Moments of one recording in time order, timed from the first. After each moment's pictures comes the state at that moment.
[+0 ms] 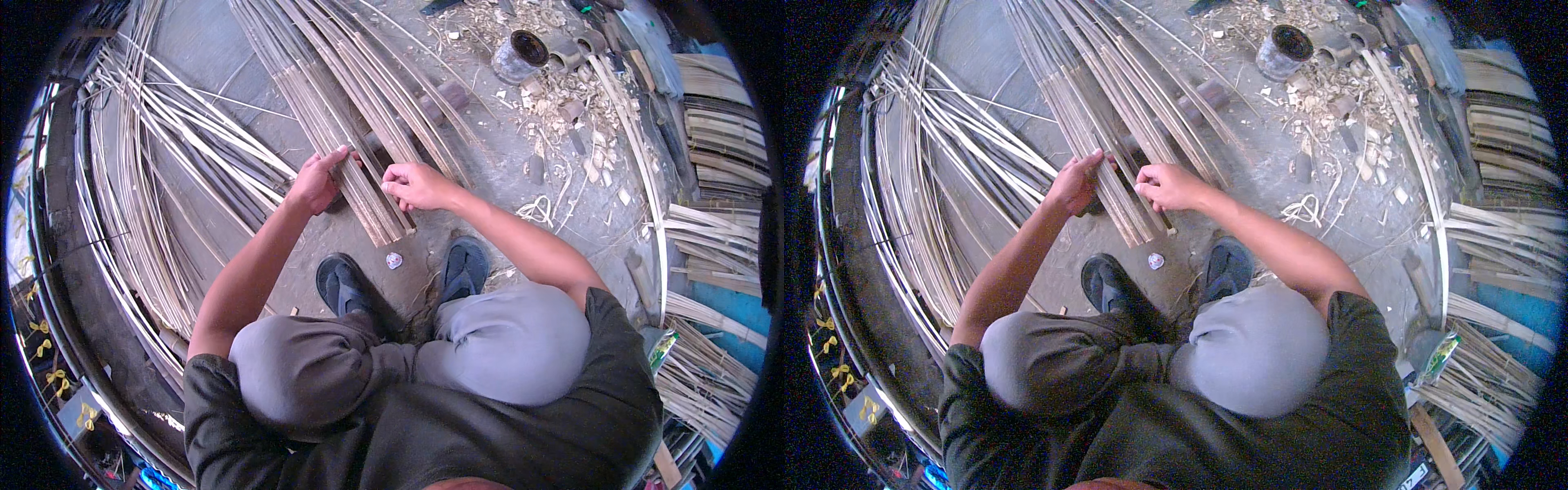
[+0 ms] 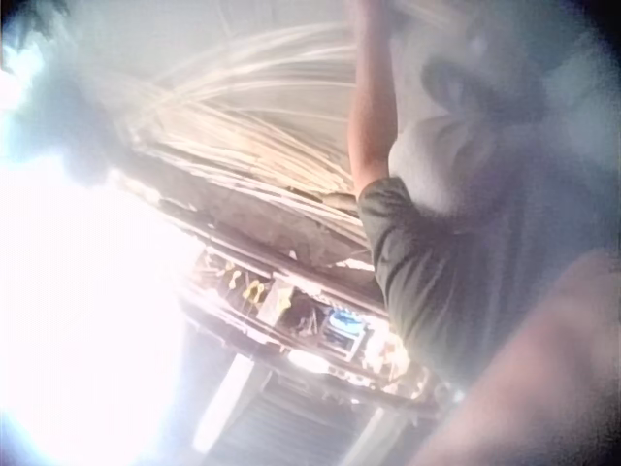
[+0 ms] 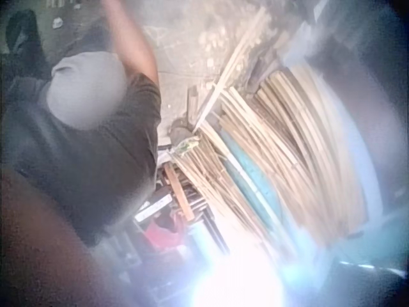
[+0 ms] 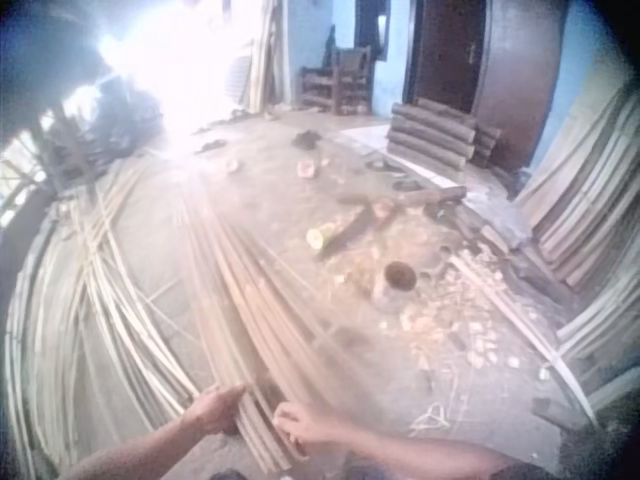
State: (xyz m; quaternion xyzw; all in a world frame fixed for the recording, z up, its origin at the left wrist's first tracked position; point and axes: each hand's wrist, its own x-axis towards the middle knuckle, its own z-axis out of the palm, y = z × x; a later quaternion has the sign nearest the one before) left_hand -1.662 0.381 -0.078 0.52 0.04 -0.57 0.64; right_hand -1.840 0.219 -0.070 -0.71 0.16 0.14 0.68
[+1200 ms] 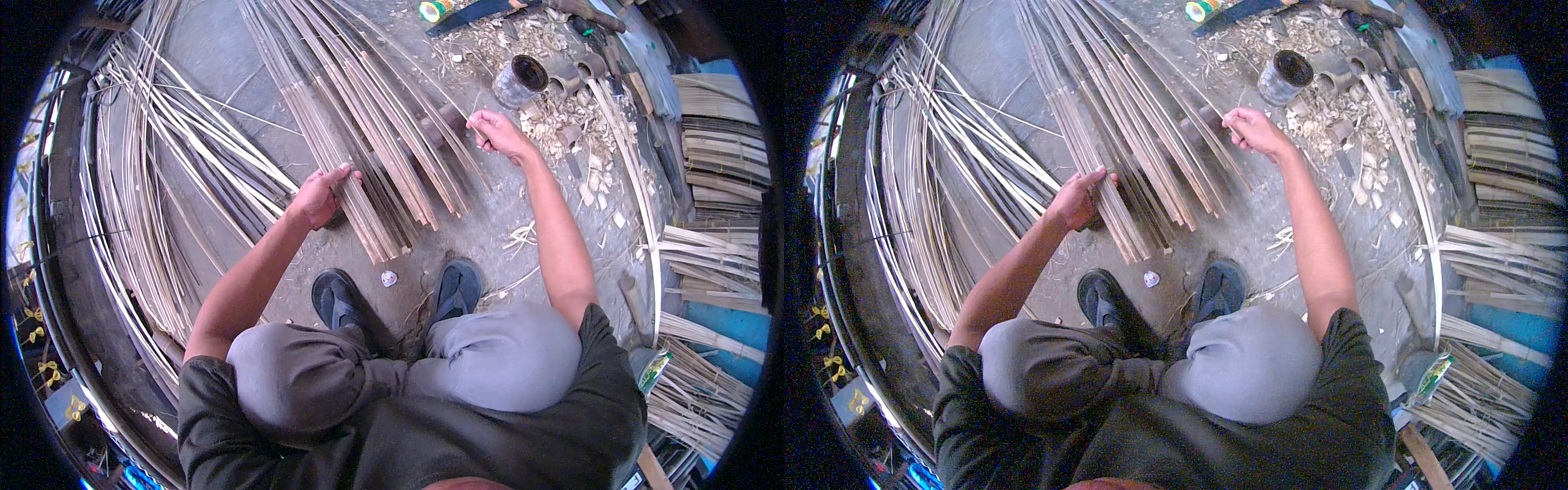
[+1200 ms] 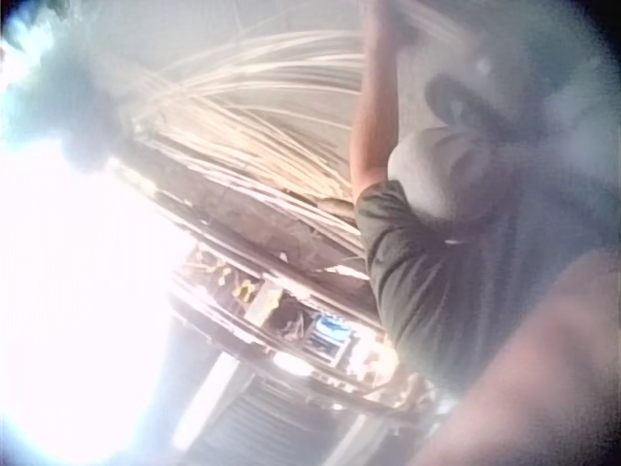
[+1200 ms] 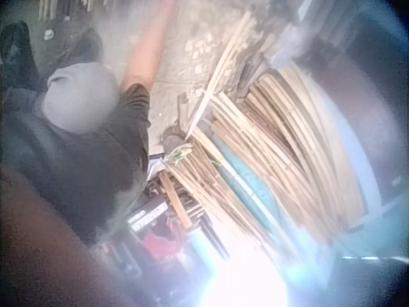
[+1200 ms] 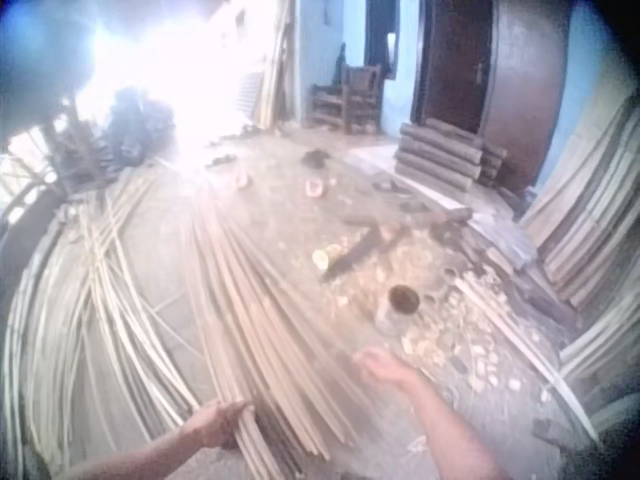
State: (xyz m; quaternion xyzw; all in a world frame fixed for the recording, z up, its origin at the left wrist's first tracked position) left_hand -1.662 0.380 -0.067 0.51 0.06 -0.57 0.64; right_hand -1.856 0.027 -0.072 -0.73 0.30 0.05 0.61
